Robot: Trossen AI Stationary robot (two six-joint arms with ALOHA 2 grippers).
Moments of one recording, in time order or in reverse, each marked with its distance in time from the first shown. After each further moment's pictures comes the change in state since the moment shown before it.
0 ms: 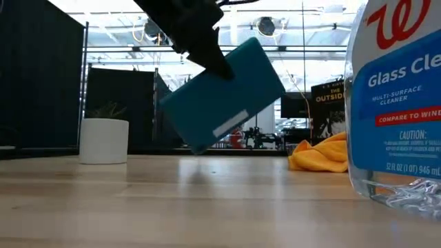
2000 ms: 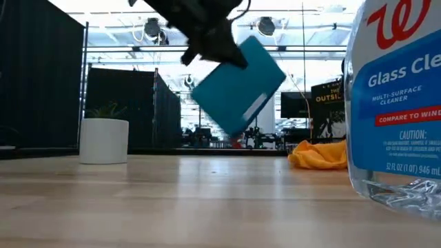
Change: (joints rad) left arm 0.189 -0.060 -0.006 0.248 0.144 -0.281; right arm -0.689 -0.071 -0.351 0.018 -0.140 -0.384
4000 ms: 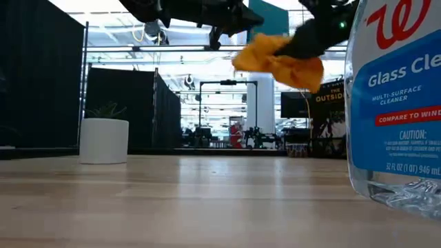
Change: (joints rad) left arm 0.183 0.018 0.000 0.576 0.229 0.085; right arm -0.221 -0.144 0.123 0.525 0.195 -0.816
